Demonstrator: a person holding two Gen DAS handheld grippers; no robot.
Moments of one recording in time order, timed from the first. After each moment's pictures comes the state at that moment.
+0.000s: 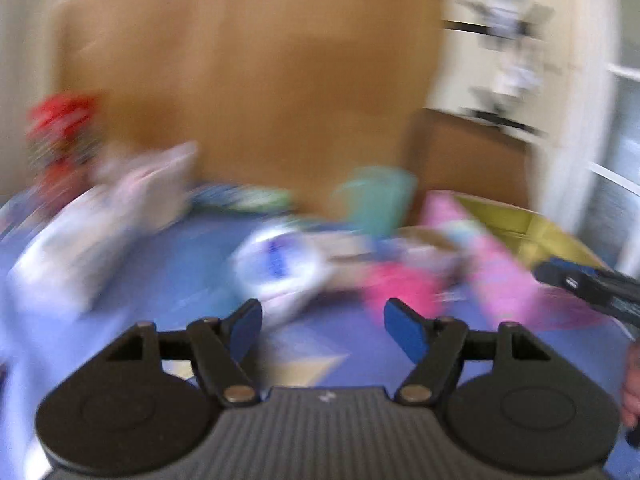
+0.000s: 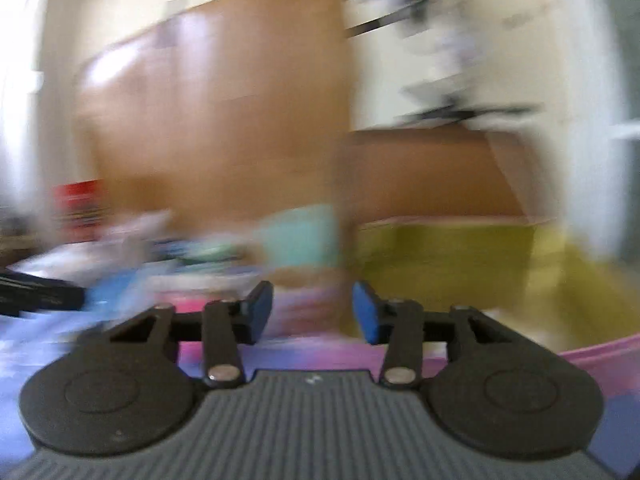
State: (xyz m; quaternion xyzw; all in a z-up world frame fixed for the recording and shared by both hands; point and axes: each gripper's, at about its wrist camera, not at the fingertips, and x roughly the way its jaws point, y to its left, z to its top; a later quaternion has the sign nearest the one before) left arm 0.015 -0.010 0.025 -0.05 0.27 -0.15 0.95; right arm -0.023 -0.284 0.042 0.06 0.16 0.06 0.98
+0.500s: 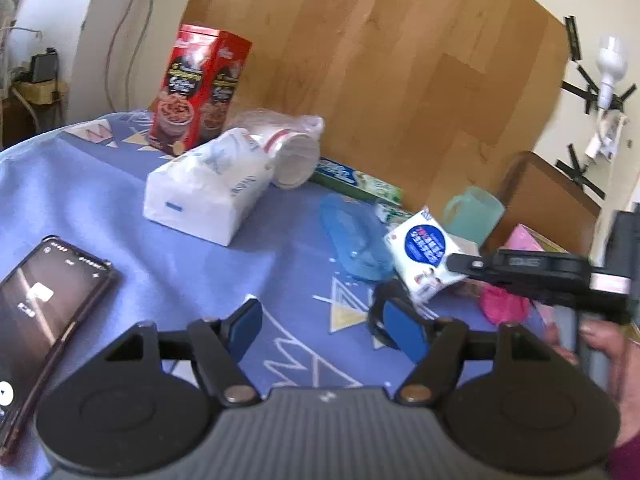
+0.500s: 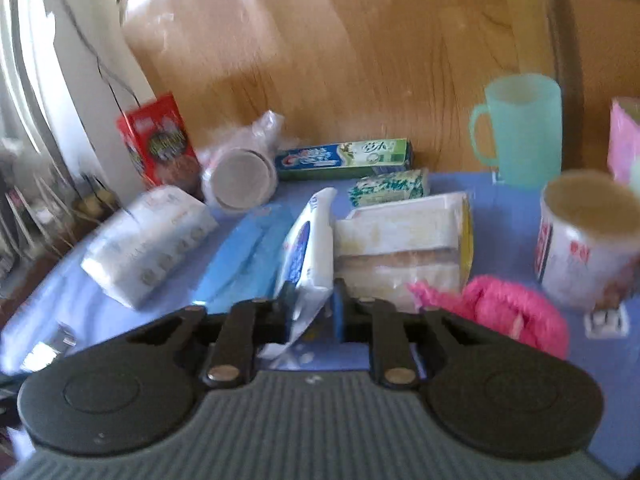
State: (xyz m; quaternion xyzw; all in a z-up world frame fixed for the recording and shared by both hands) left arm 0.006 0.088 0.003 -0.15 0.27 -0.10 0.94; right arm 0.094 -0.191 0.004 0.17 0.29 0.13 0.93
